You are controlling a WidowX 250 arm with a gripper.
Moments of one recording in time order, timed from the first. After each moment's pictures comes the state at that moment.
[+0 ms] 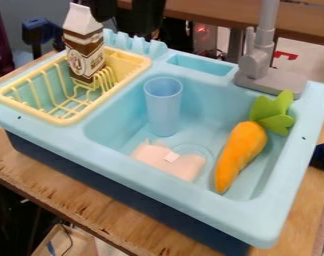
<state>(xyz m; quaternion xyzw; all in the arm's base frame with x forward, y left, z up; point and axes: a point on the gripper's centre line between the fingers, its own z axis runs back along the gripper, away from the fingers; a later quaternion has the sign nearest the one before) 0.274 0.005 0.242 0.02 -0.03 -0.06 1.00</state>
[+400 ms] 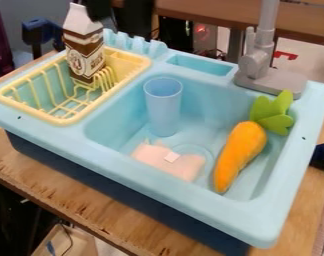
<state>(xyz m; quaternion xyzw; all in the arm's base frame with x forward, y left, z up) 0.282 0.026 0.239 0.02 -0.01 -0.08 1.00</state>
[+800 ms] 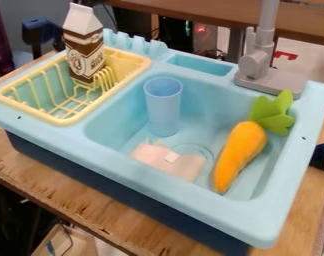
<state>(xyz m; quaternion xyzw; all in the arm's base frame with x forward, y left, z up) 0.296 0.080 0.253 0.03 -0.02 -0.06 1.00</state>
